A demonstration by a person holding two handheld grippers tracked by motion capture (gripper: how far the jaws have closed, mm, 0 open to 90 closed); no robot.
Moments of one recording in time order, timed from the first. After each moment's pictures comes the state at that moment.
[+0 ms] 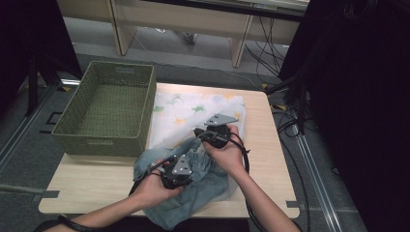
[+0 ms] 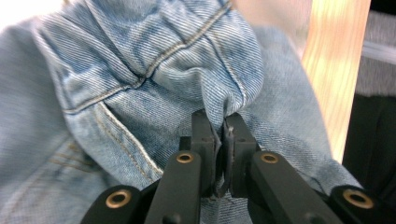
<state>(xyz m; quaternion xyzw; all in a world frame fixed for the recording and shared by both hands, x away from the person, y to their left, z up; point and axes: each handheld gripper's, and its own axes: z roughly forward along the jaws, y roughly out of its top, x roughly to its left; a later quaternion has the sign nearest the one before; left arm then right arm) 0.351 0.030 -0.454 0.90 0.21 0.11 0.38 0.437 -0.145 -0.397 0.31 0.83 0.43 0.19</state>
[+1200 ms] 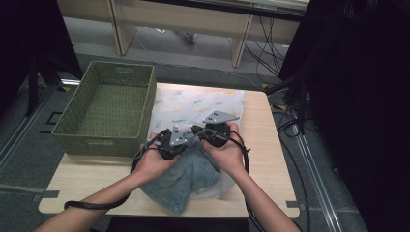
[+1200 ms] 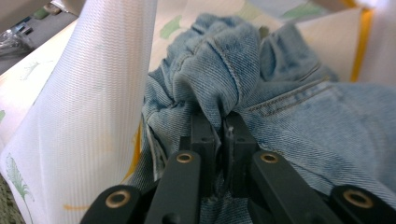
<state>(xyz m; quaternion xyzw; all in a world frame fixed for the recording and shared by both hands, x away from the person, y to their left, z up) 0.415 0.041 -0.439 0.86 0.27 0.22 0.37 0.426 -0.138 -0.375 0.31 0.82 0.44 0.19</state>
